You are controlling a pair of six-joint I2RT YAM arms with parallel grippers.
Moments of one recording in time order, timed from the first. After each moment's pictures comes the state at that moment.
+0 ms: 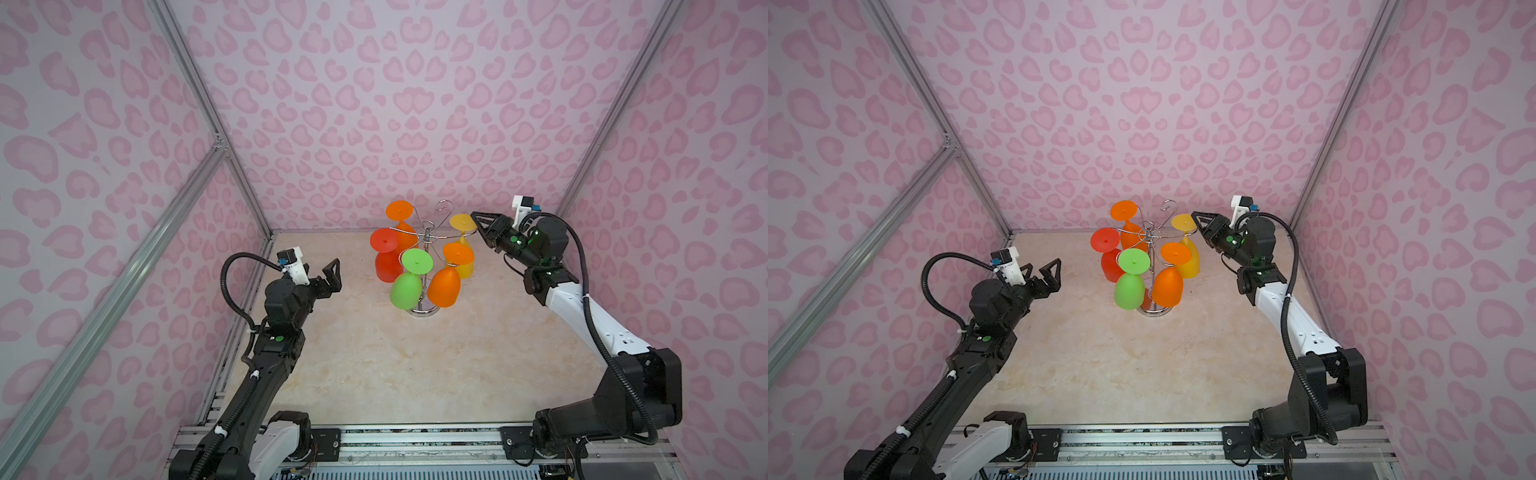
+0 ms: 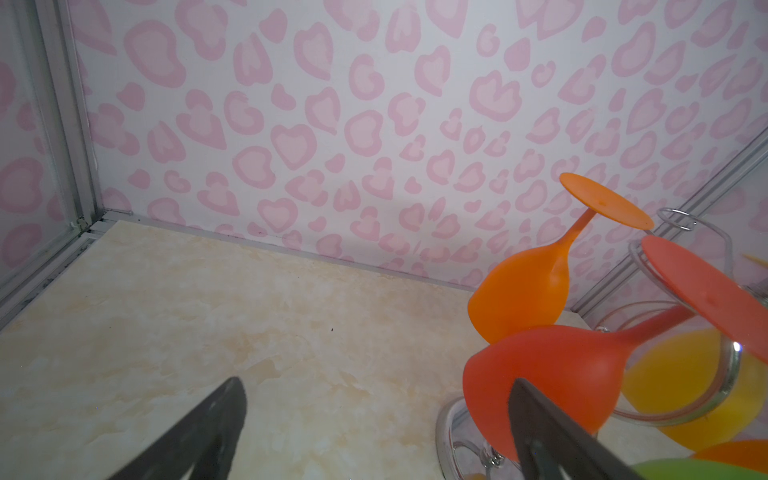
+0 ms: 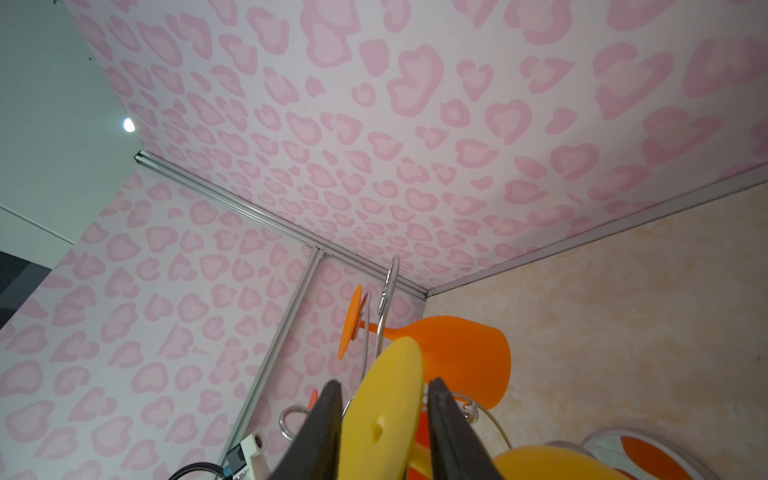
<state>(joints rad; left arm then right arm) -0.09 0.99 0.63 0.25 0.13 -0.36 0.16 1.46 1.15 0.33 -0.55 1.09</state>
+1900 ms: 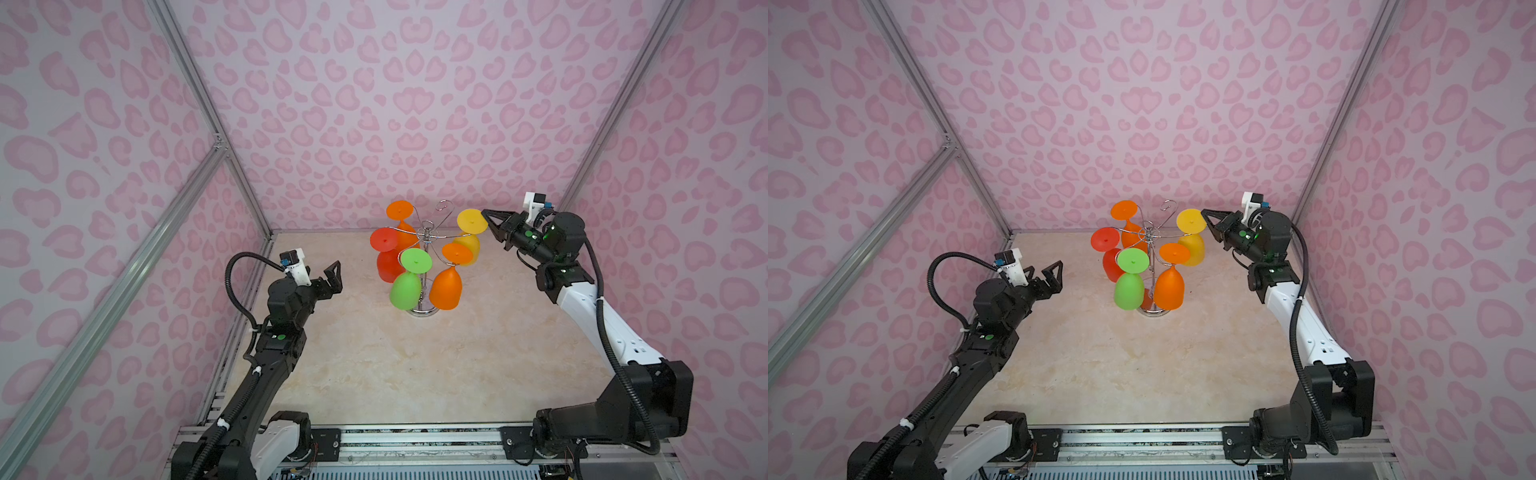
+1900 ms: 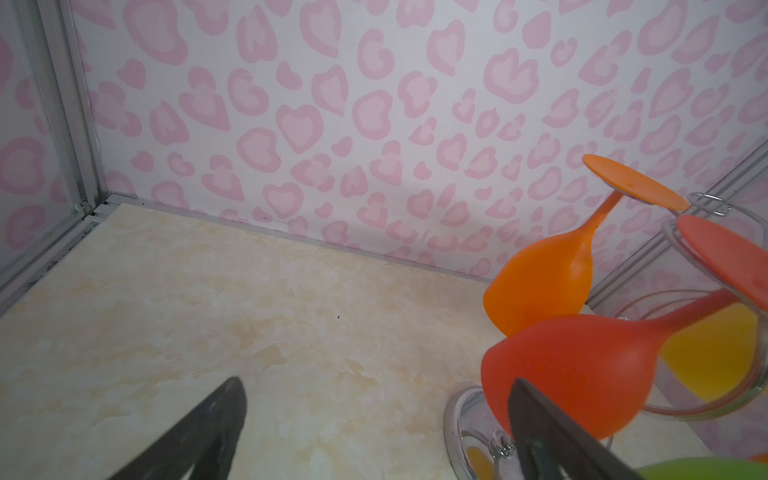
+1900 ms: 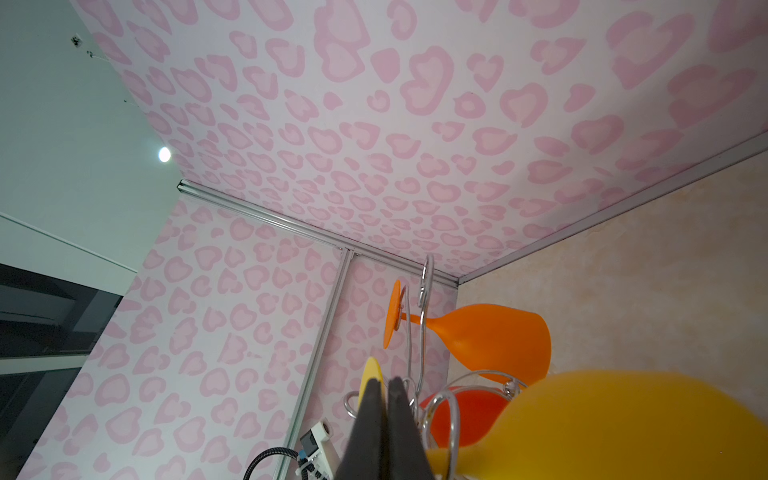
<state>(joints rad) -0.09 1.02 0.62 0.25 0.12 -0.36 0.09 1.41 1.18 0.28 -0.66 1.25</state>
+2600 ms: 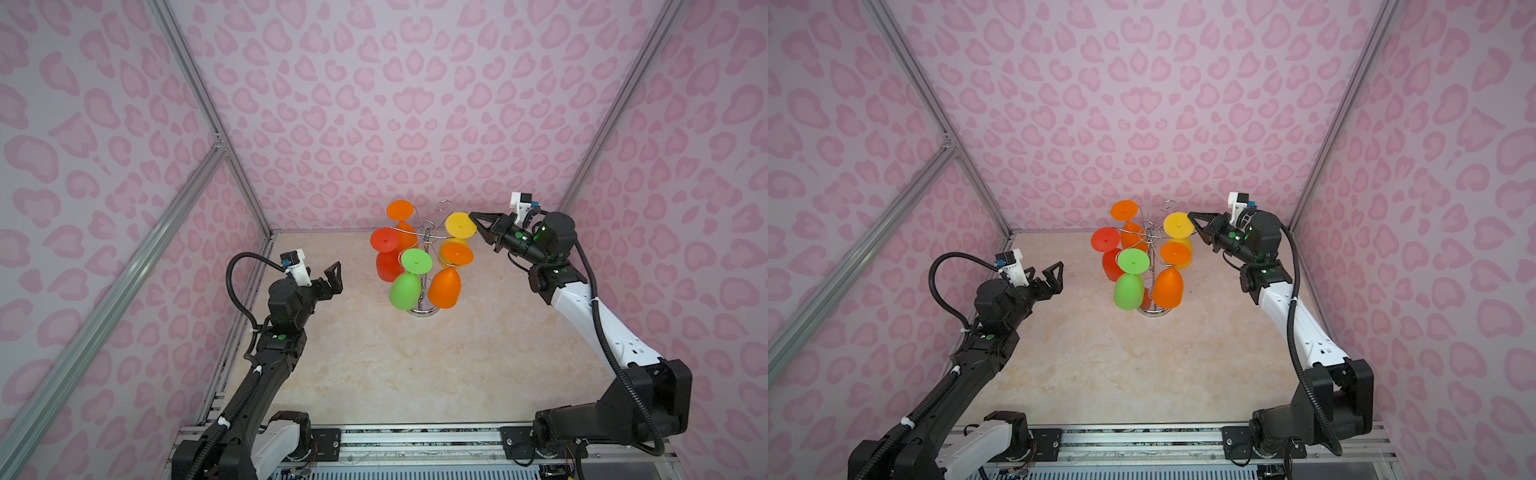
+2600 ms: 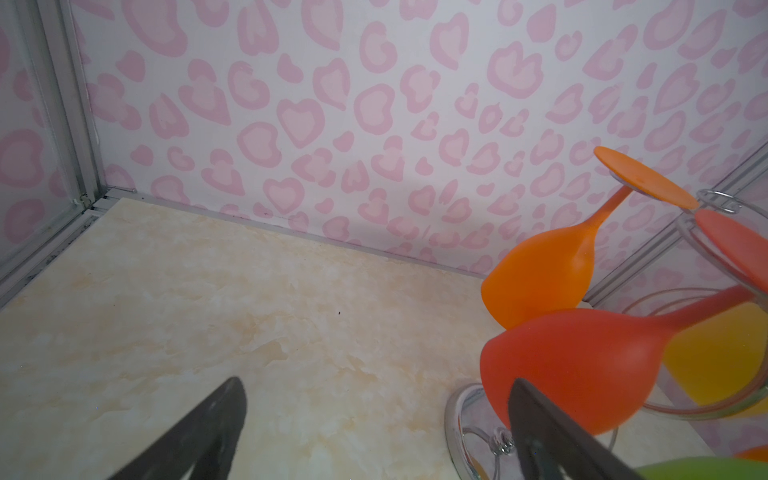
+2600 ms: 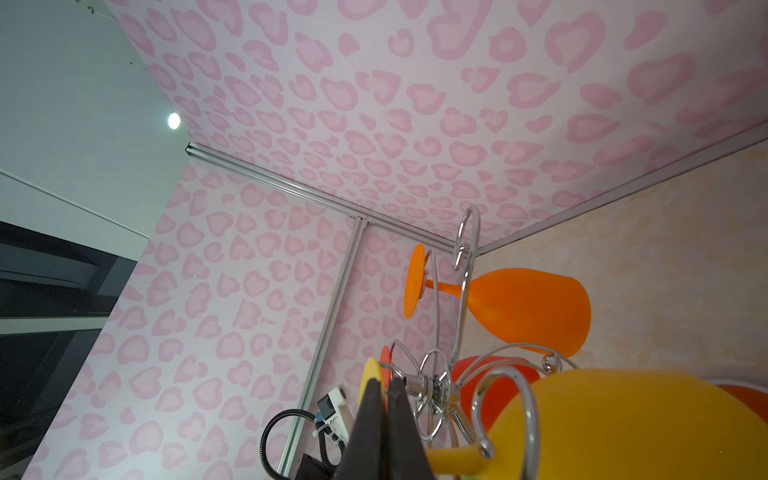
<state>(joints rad) -0.09 1.02 0.62 0.25 0.12 -0.36 0.16 1.43 1.21 0.28 -0.68 1.25</state>
